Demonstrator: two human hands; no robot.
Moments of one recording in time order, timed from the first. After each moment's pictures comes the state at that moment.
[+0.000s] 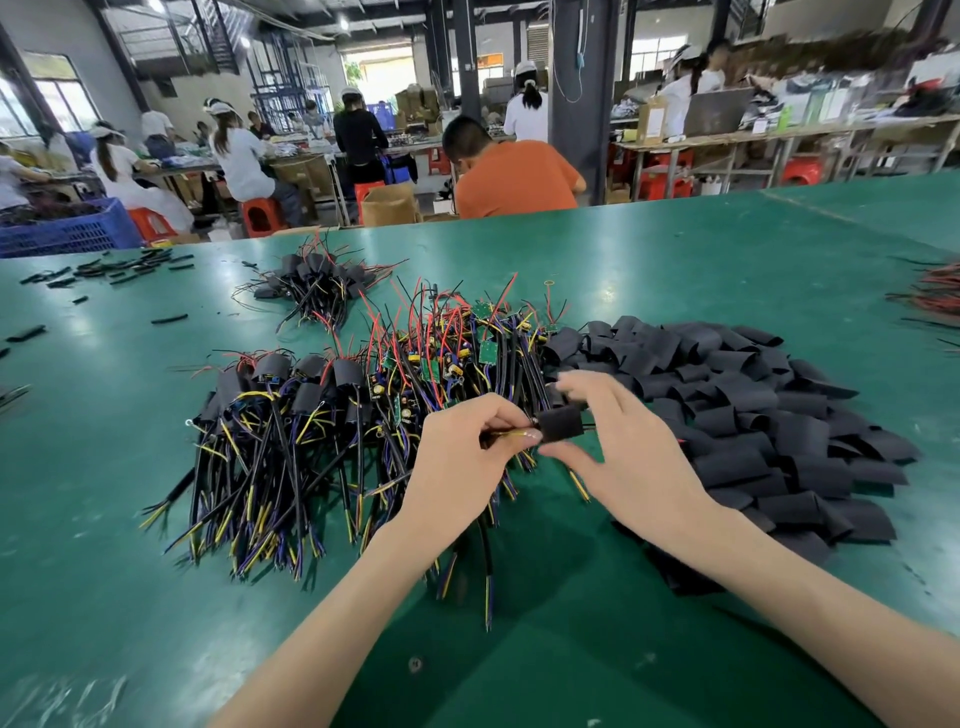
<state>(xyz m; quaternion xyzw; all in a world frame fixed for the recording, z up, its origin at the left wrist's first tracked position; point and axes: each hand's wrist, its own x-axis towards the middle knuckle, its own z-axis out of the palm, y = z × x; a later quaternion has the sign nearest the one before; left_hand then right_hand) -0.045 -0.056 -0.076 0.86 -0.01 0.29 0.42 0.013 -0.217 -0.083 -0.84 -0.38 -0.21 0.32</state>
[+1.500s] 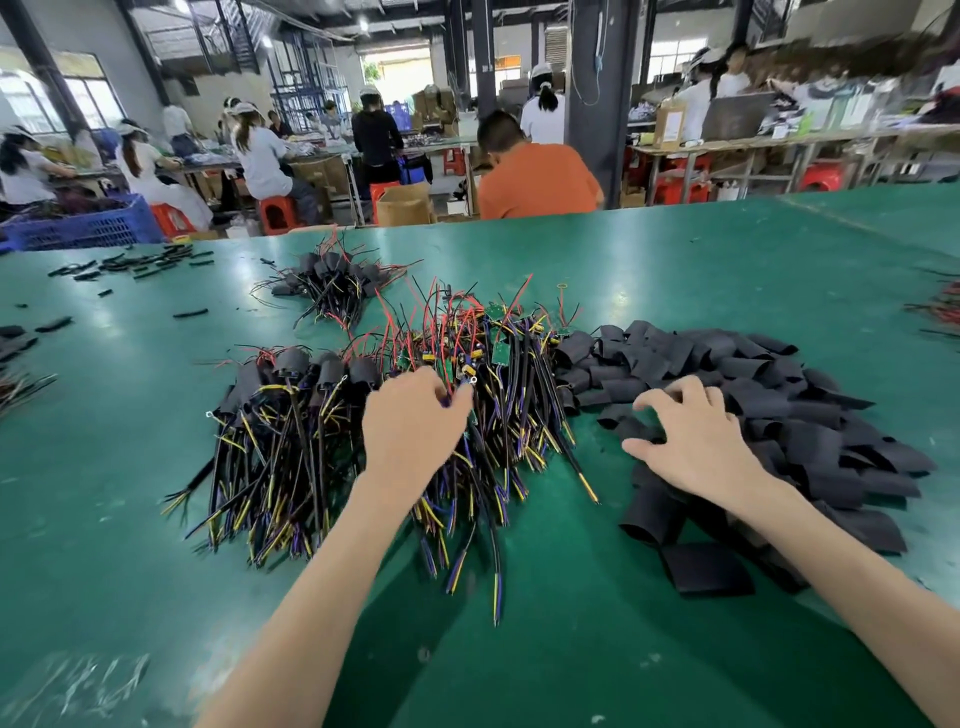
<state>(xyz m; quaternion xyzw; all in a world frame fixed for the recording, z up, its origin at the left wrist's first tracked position) -0.026 -0.002 -0.068 0.93 0.21 0.28 0.12 0.062 -0.249 -0.090 -0.97 -0.18 -0.06 0.15</state>
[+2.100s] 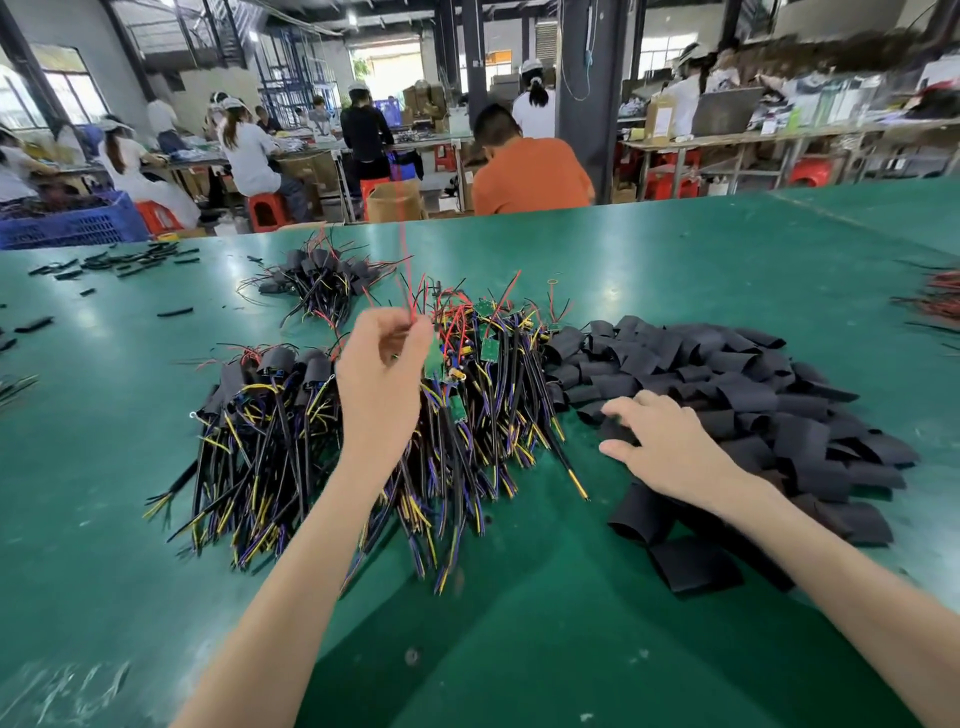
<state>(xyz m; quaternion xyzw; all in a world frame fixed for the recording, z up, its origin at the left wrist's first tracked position) -0.038 -0.014 -0.033 0.75 0.11 0.43 0.49 0.059 -0.241 -0.090 -0.95 -0.27 -0.04 0.12</state>
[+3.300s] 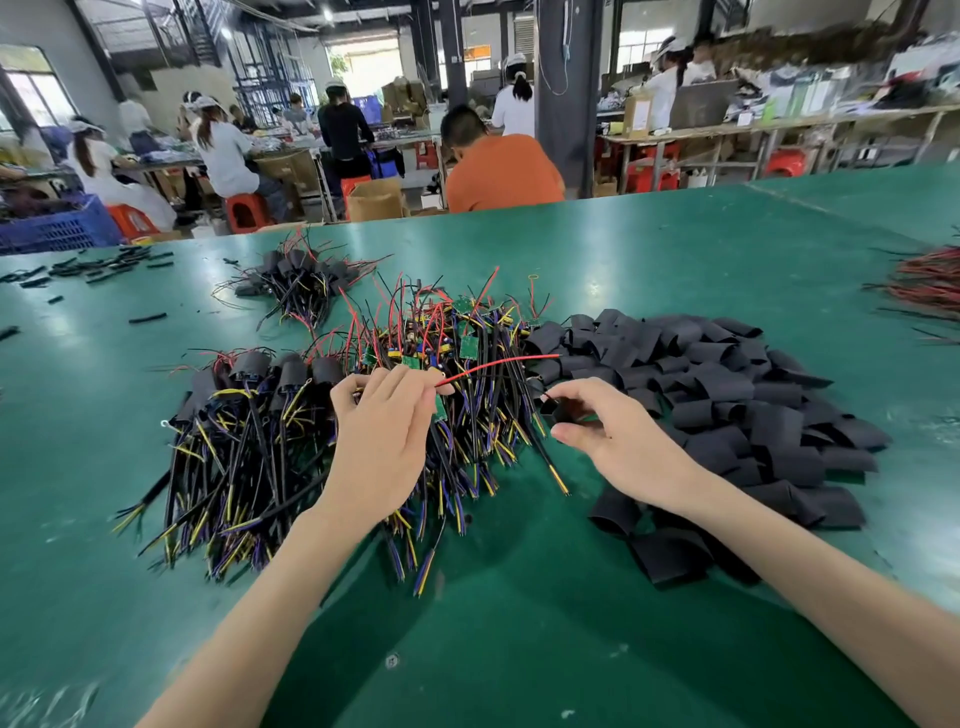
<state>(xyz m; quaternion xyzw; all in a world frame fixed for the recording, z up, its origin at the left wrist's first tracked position) -0.054 -0.015 -0.074 0.92 -0.01 0.37 0.15 0.034 -0.228 -0.082 -0.82 -0.33 0.00 0.46</state>
